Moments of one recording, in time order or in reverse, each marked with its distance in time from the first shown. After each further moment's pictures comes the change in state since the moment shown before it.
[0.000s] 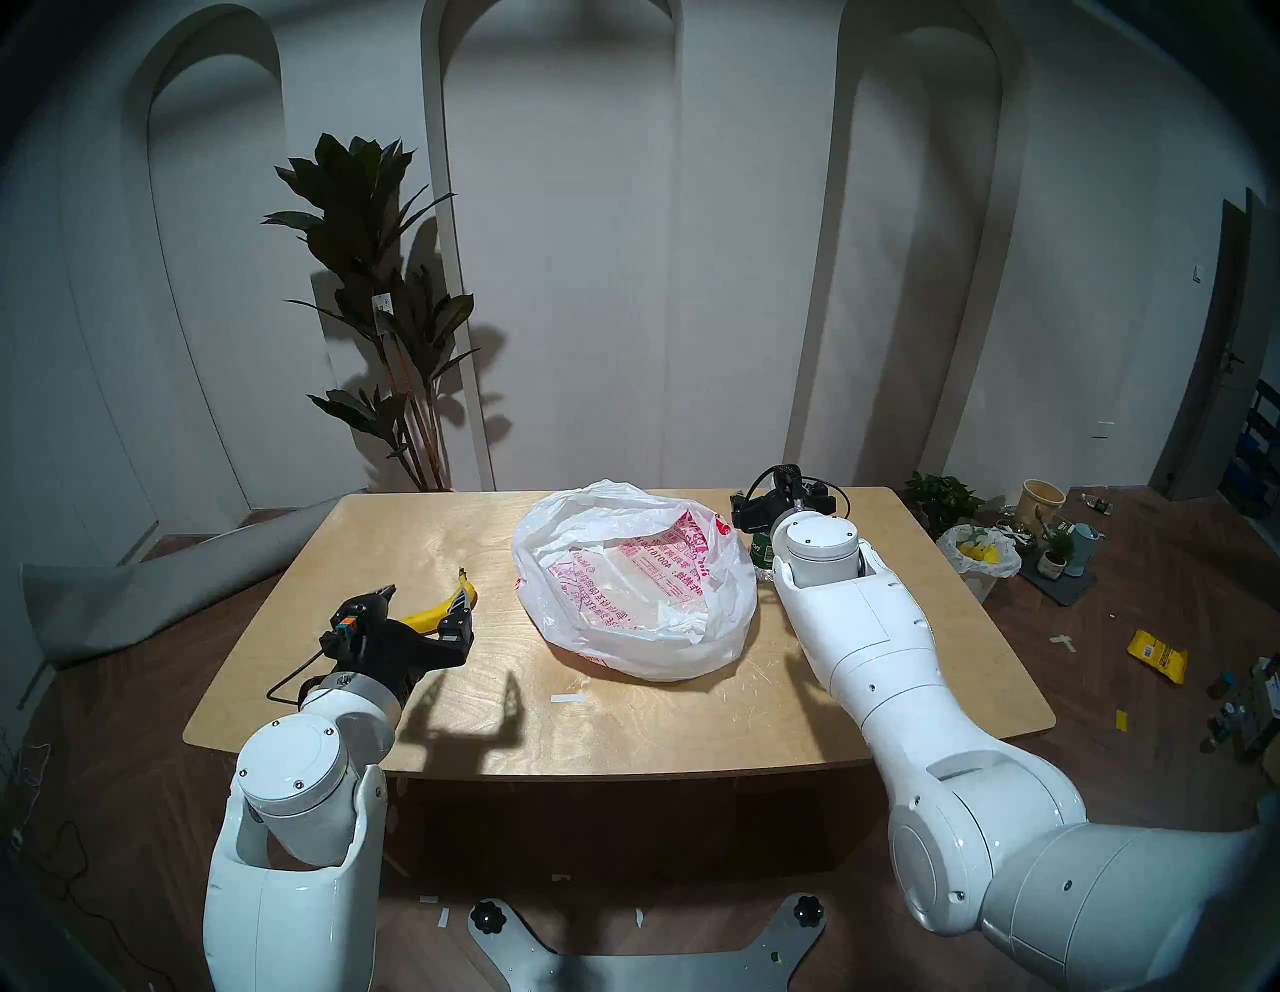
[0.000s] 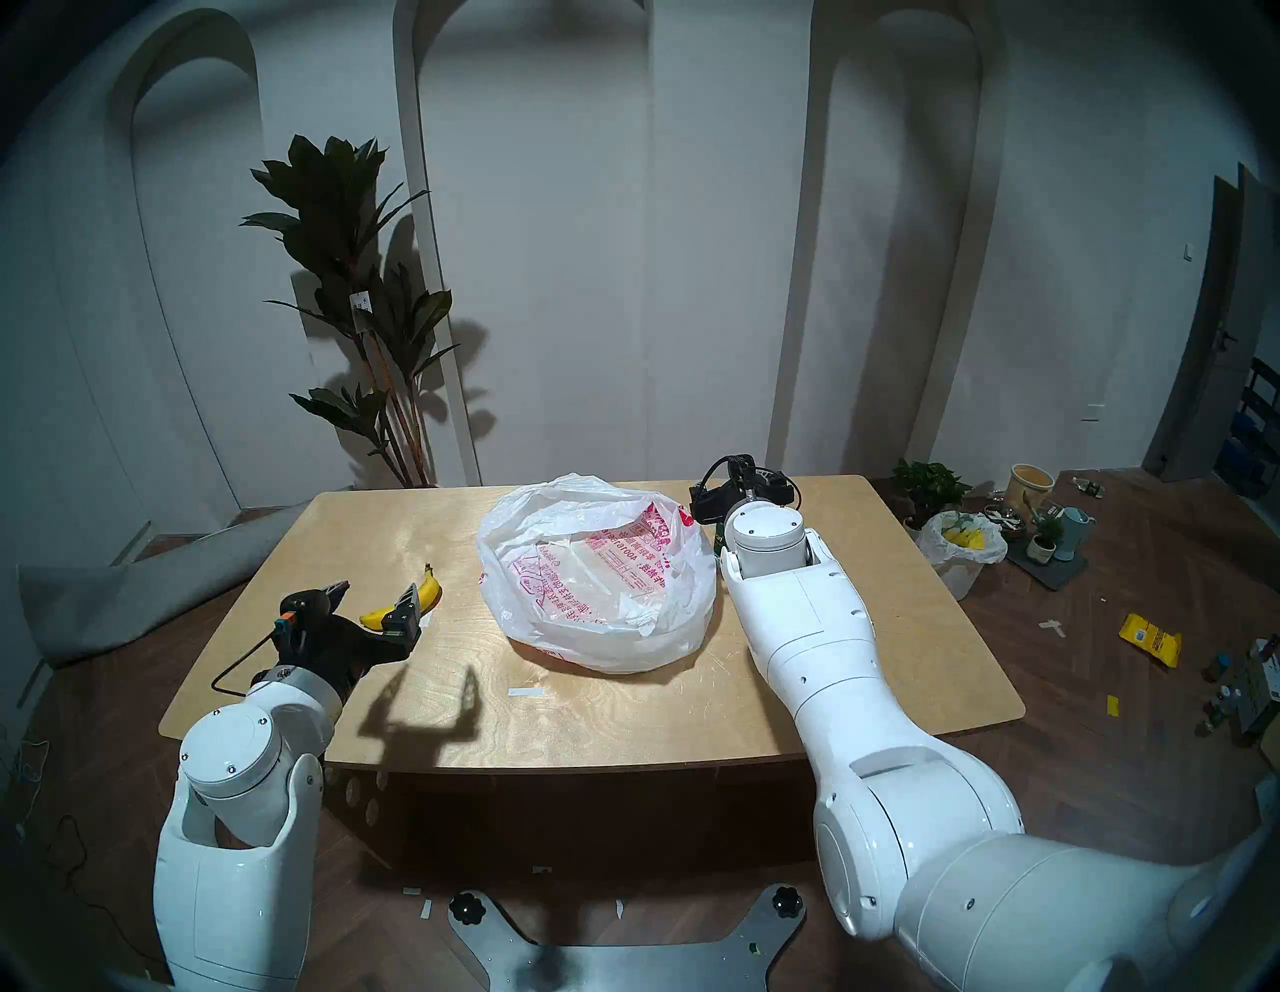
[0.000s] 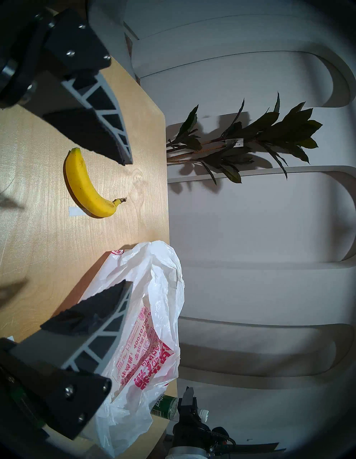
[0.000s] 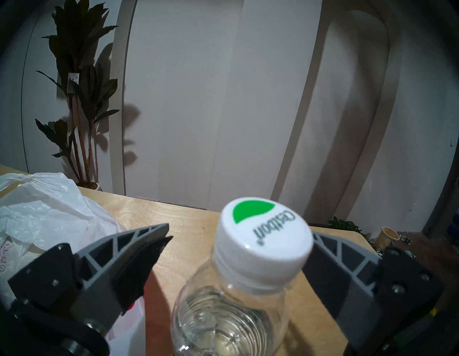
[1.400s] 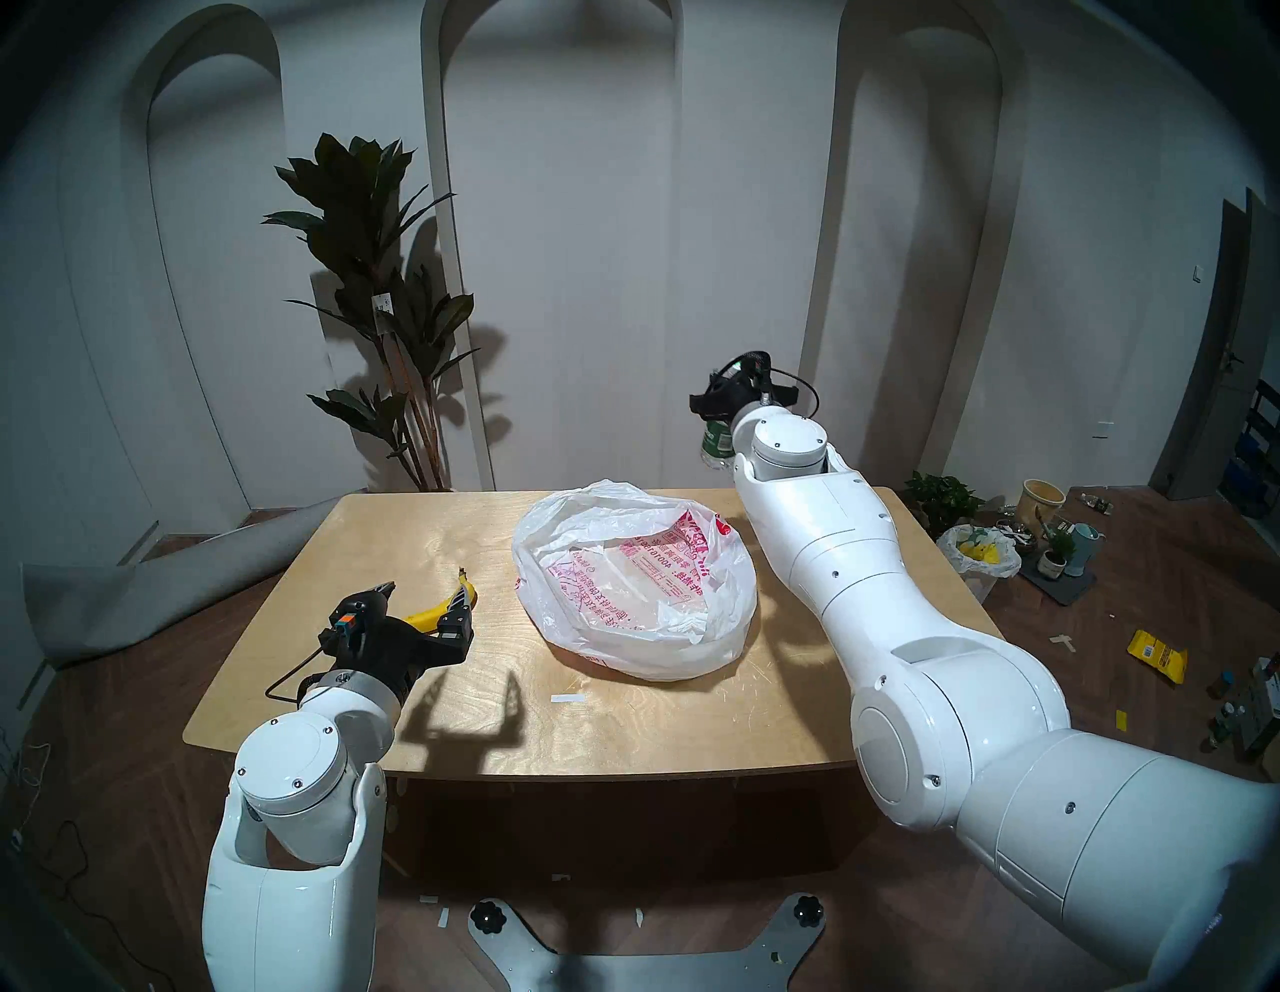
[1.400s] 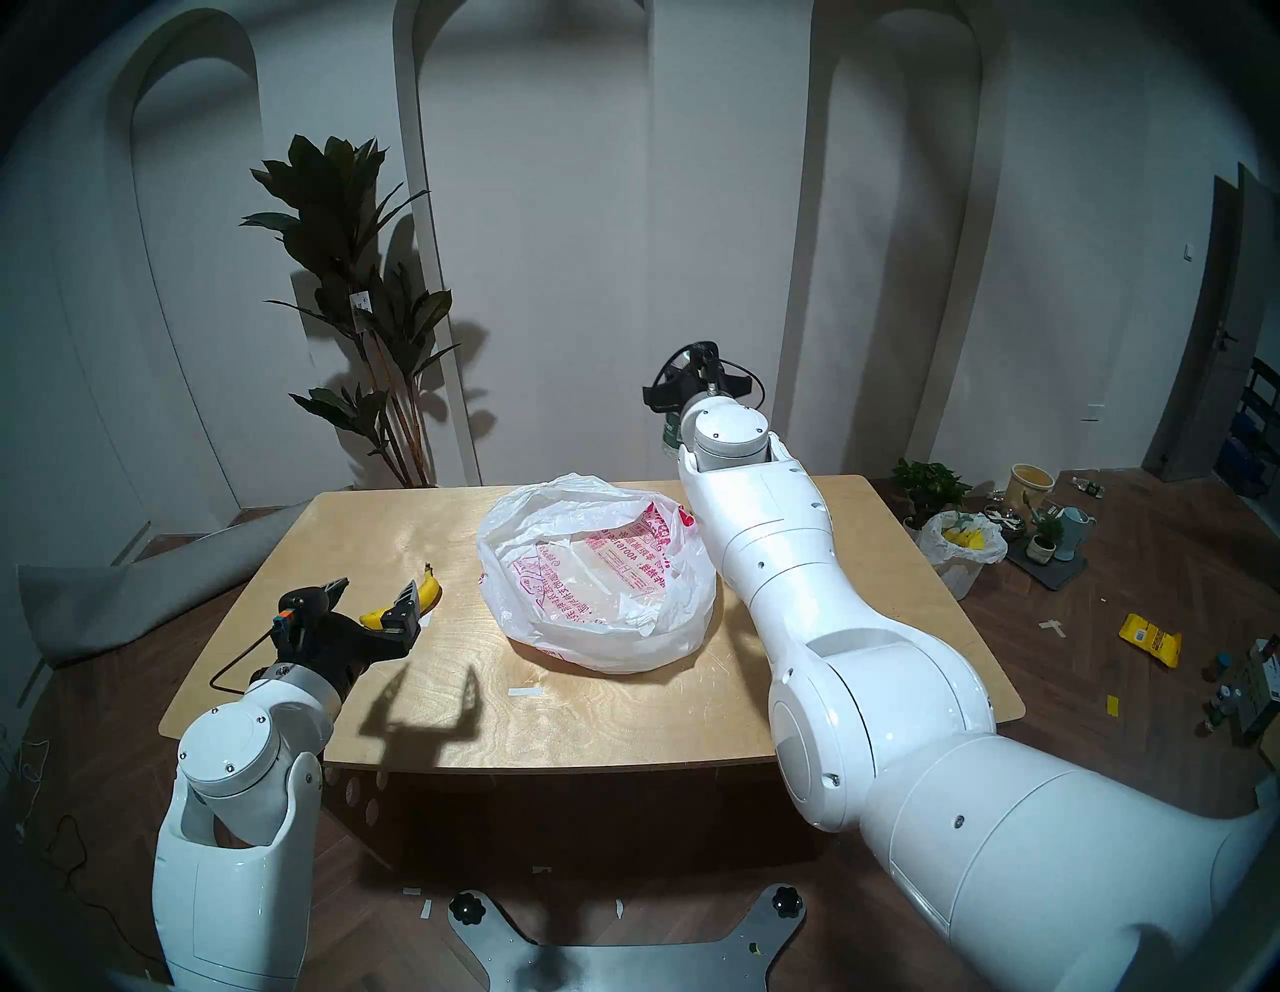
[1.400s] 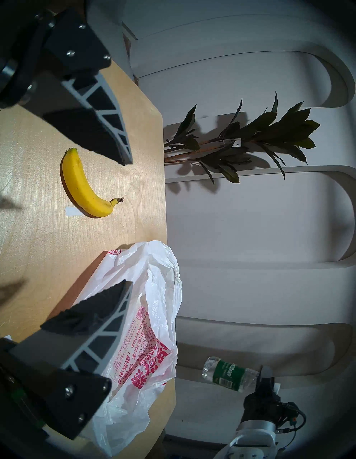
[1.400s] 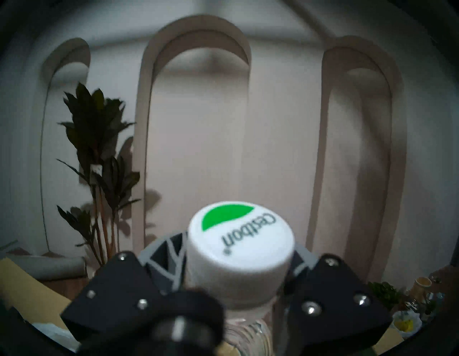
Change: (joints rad) left arm 0.000 0.000 0.000 -0.011 0.000 0.000 0.000; right arm 0.249 -0.124 -0.016 0.091 0.067 -0.258 0.040
